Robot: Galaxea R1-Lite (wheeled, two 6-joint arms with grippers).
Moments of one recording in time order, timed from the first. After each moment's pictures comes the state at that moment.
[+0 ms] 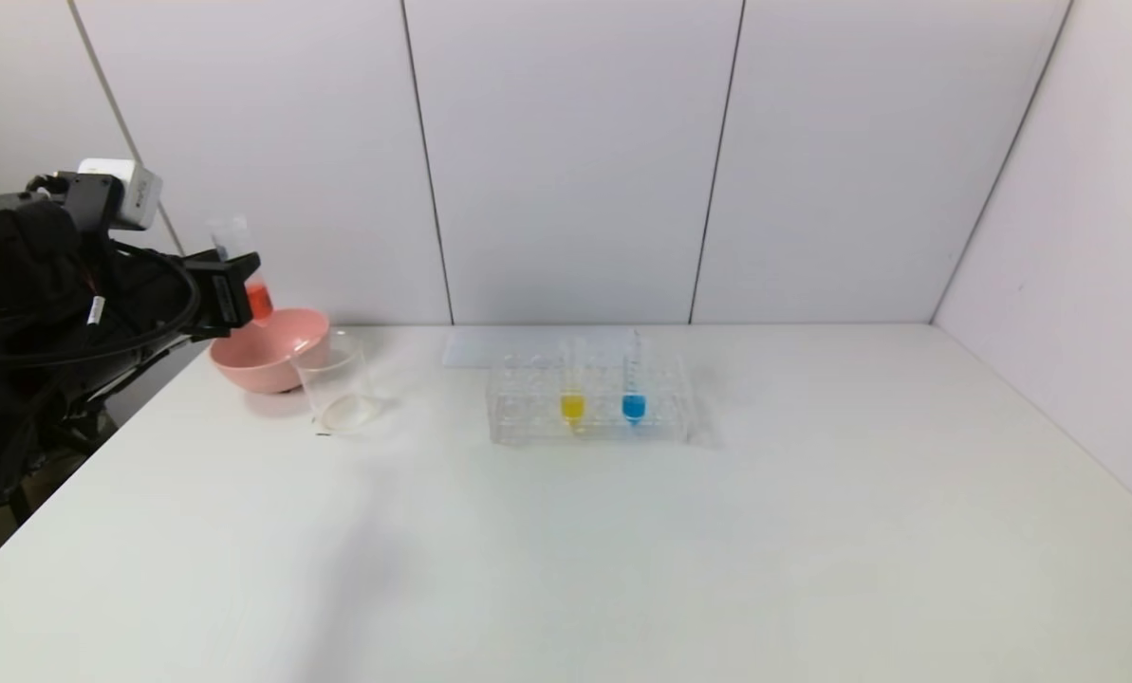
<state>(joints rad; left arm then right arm) 0.02 1.65 -0.79 -0.89 -0.06 0.05 0.00 0.00 0.00 0.00 0.00 0.01</state>
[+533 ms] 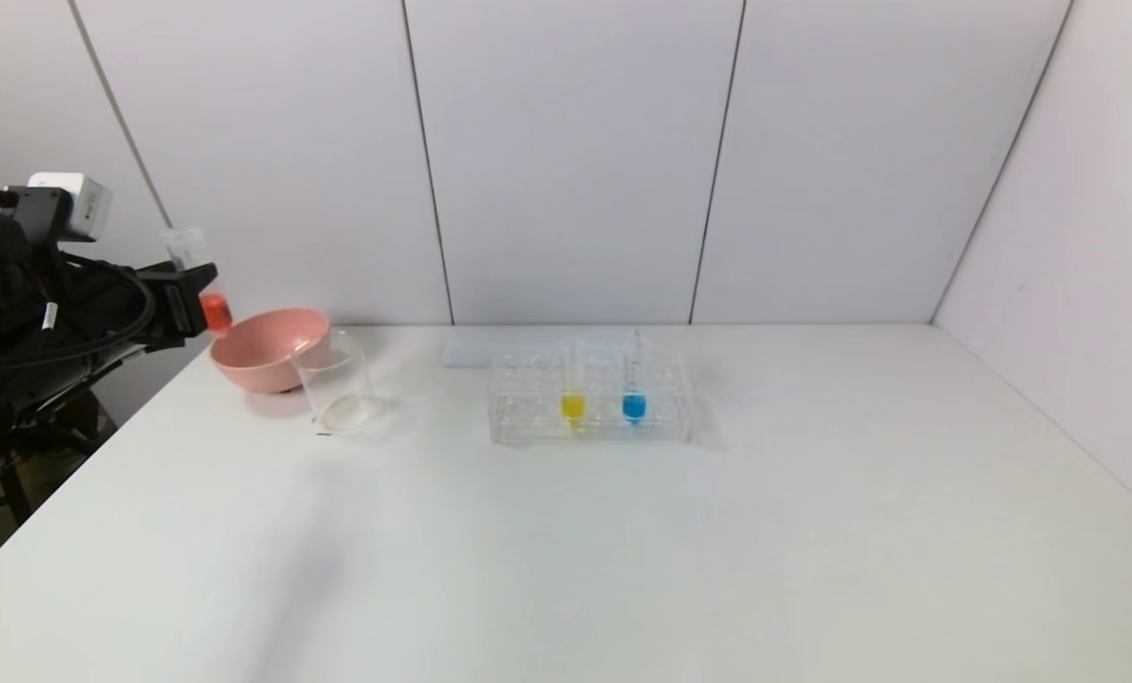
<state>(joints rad) 0.14 1.65 -0.77 -0.89 -0.14 0.05 0.00 0.00 0.00 0.00 0.00 0.01</state>
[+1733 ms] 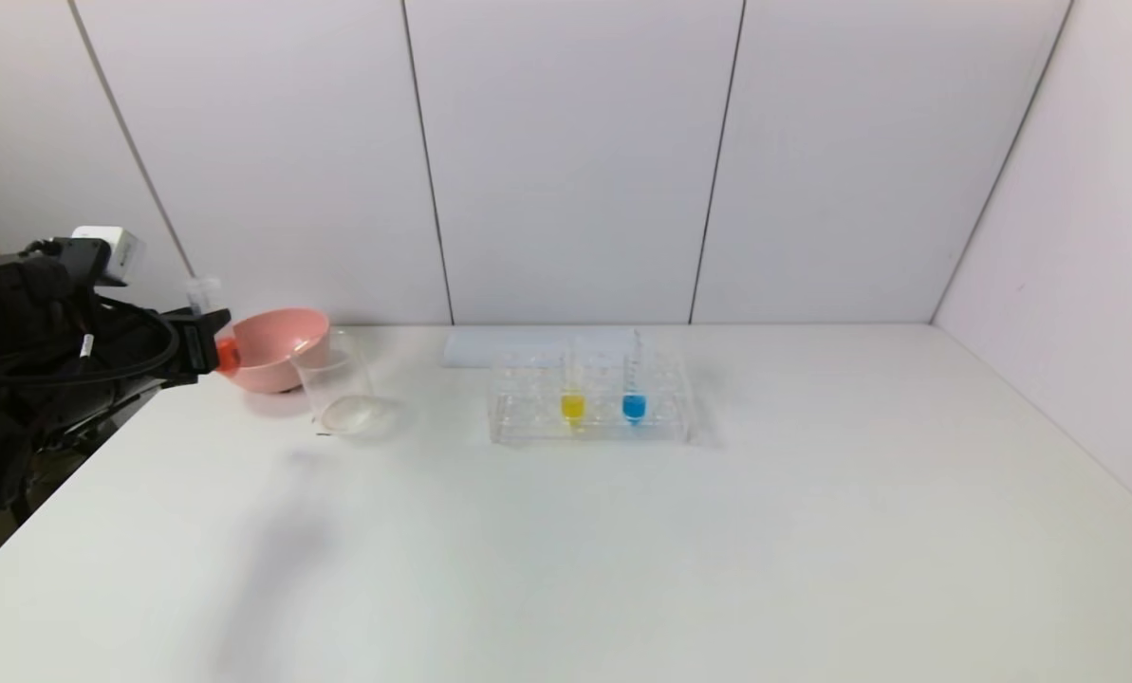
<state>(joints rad) 0.19 1.76 -0.75 -0.90 -0.18 0.06 0.00 0.00 0.00 0.00 0.00 0.01</state>
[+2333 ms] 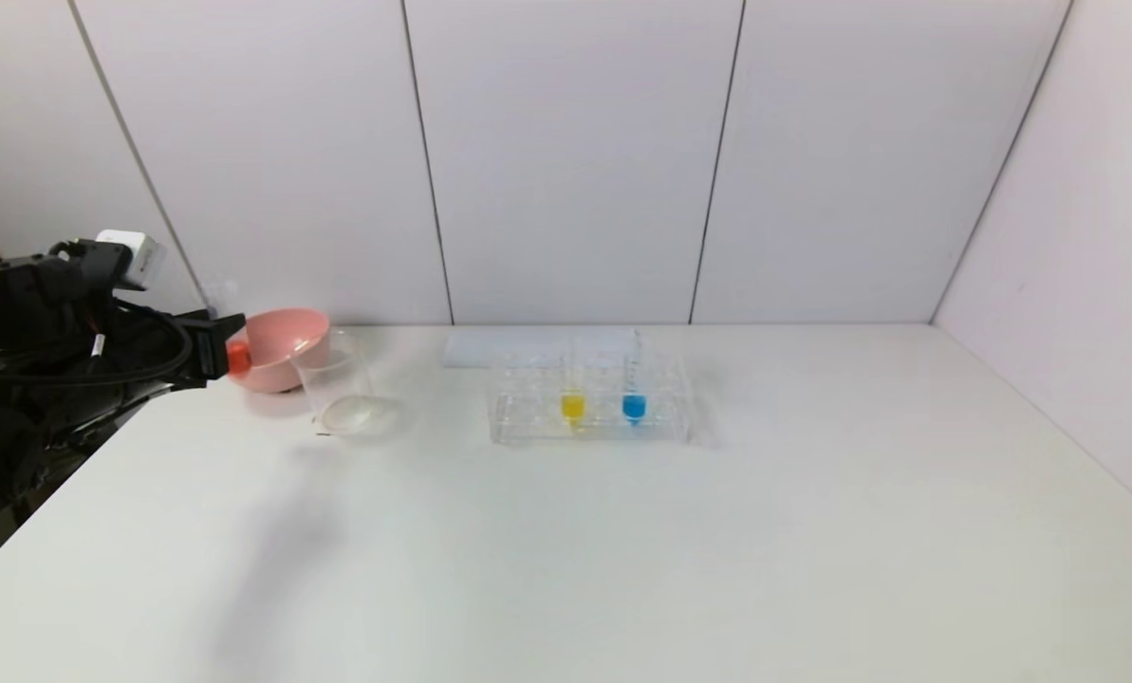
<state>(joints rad) 0.19 1.79 -0.77 -0.89 -0.25 0.12 0.00 0.00 0.00 0.00 0.00 0.00</state>
